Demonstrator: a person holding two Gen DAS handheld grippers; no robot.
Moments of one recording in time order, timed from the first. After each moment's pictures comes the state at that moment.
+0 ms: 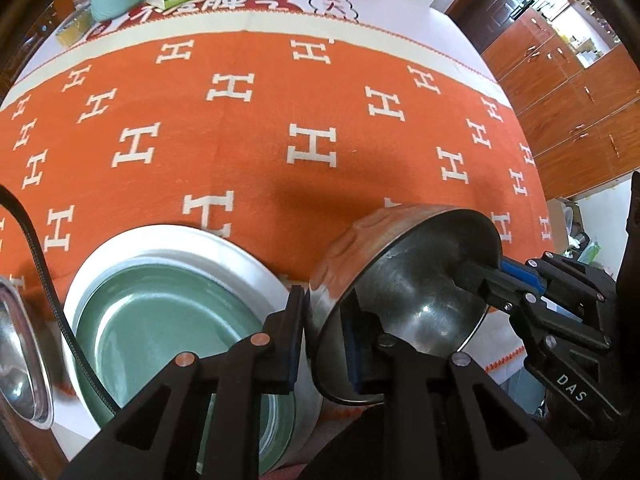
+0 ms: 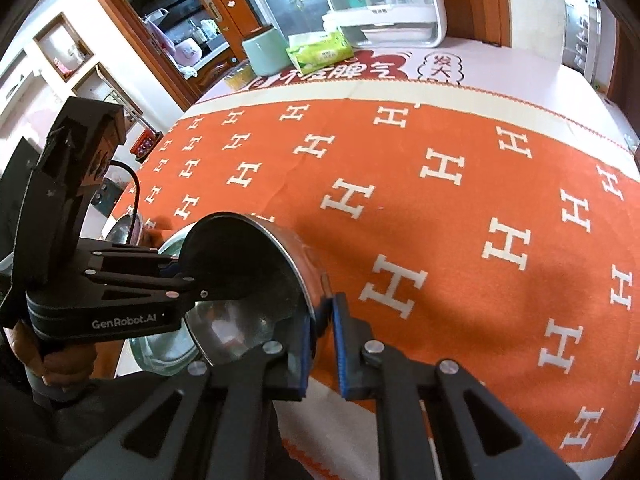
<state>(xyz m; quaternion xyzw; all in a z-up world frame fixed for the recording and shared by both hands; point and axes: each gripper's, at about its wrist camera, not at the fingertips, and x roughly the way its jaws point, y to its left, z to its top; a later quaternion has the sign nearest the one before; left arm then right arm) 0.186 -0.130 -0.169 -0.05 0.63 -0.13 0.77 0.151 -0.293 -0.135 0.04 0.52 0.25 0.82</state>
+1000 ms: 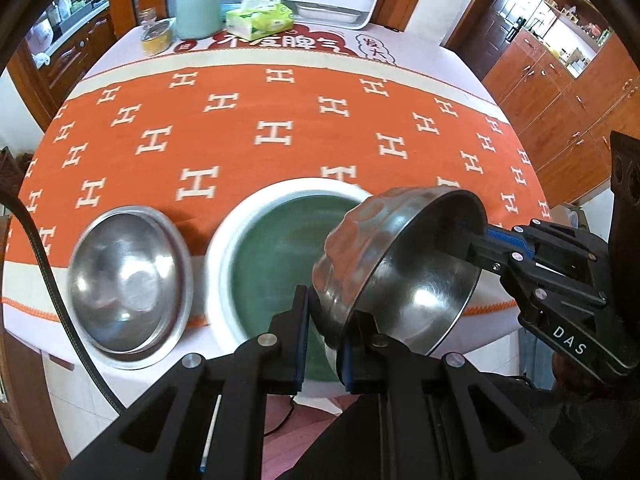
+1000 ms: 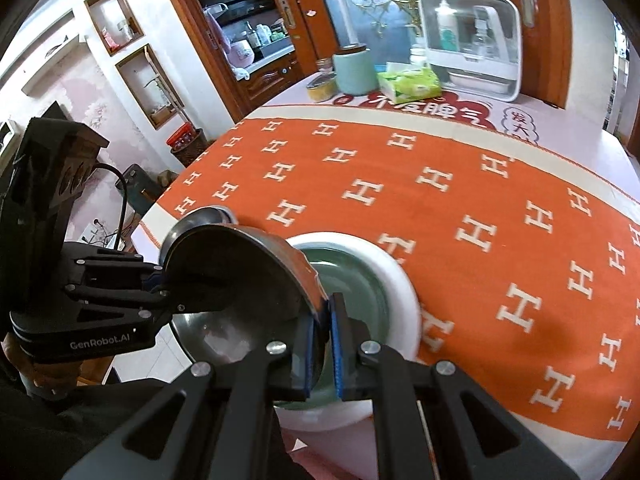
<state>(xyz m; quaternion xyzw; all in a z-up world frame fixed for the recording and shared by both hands) 0.088 0.014 -0.108 -0.03 0.57 -0.11 0.81 0.089 -0.149 -0.088 0.01 0.47 0.30 0.83</state>
